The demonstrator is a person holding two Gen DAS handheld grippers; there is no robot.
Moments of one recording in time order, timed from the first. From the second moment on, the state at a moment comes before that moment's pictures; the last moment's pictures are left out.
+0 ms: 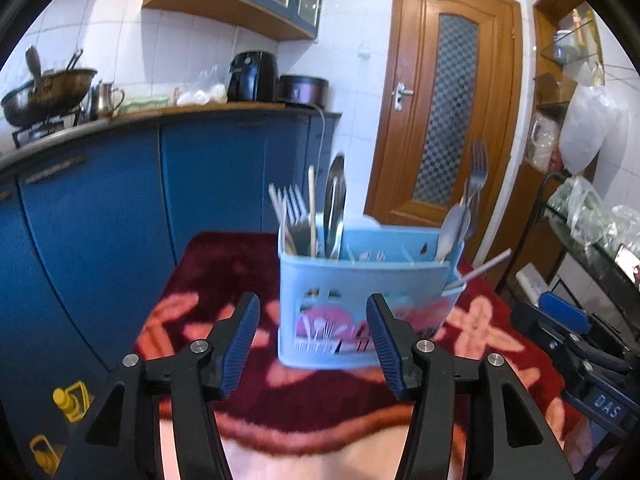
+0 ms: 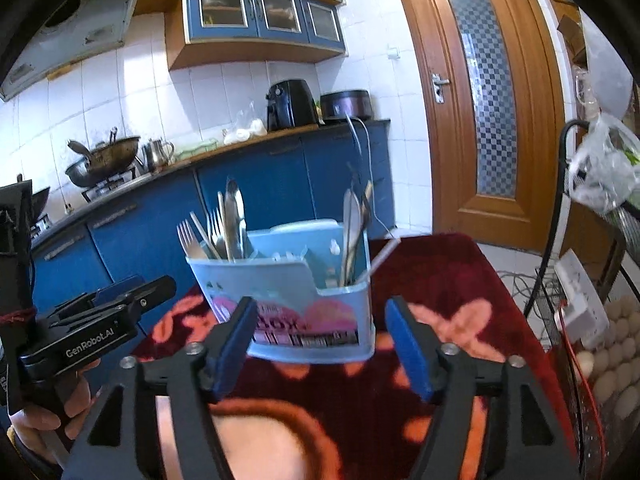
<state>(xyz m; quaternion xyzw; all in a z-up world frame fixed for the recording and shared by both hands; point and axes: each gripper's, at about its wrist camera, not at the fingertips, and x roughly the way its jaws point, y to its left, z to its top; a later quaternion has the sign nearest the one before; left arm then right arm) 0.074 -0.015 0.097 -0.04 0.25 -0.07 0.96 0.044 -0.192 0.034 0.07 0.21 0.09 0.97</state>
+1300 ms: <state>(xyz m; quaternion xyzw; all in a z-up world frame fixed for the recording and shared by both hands) 0.078 -0.028 0.036 -0.02 0.29 -0.04 0.96 0.046 -0.204 -0.032 0.10 0.26 0.08 0.96</state>
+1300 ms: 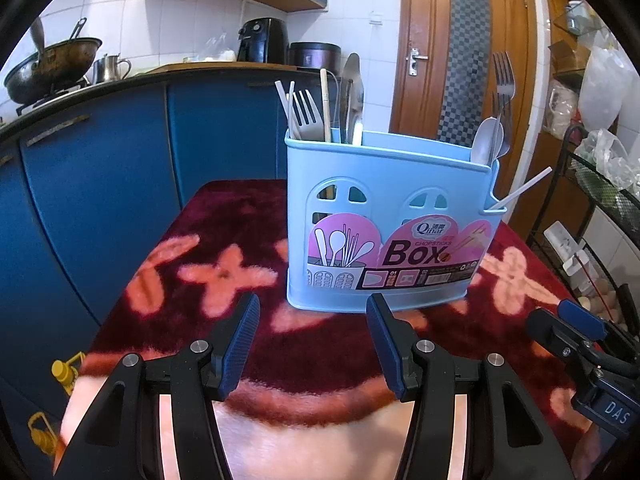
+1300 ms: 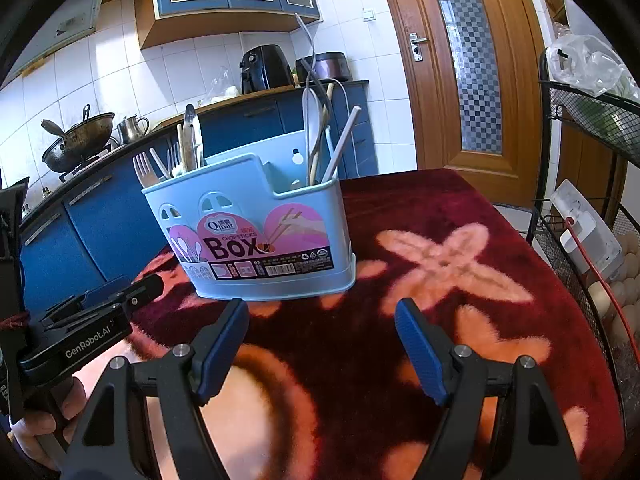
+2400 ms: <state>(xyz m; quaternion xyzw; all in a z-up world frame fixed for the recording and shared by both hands) 0.077 -0.029 0.037 -0.03 0.29 -0.05 0.95 0.045 -0.203 -0.031 0.10 0.26 0.08 0.96</state>
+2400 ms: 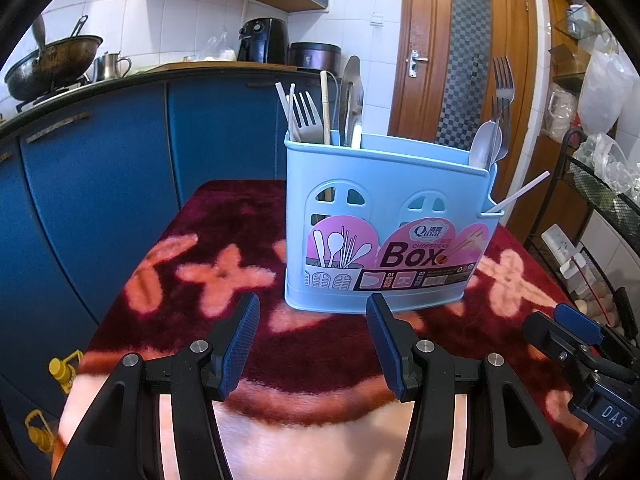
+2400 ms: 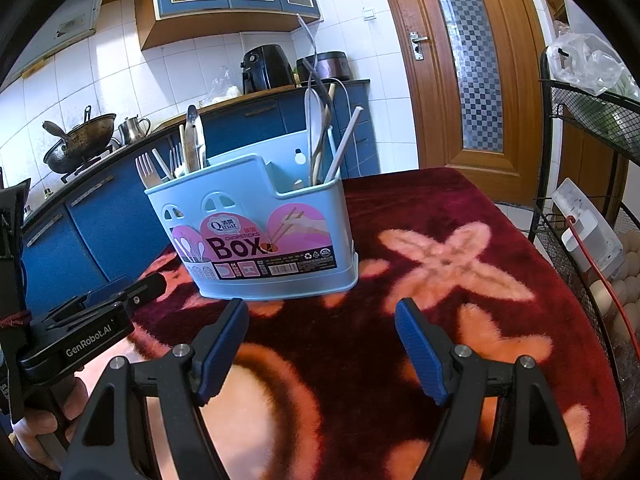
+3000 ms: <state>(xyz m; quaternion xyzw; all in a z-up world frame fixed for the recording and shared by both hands) 0.077 -0.031 0.037 -0.03 0.29 -0.05 0.95 0.045 -0.203 -0.031 0.10 0.26 0.08 0.96</state>
